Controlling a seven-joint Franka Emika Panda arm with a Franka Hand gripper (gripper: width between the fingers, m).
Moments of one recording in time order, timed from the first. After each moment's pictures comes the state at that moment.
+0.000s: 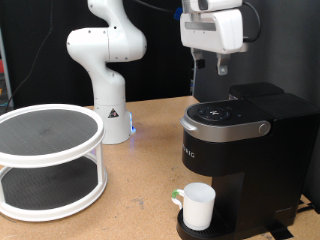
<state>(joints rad) -0.11 -0.38 0.33 -2.33 0.24 2.14 -0.70</state>
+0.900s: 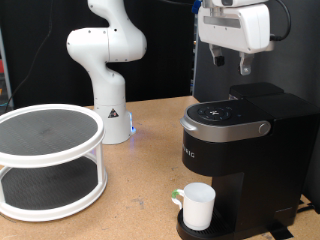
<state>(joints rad) -0.11 -0.20 0.34 -2.11 0.19 2.07 -0.63</state>
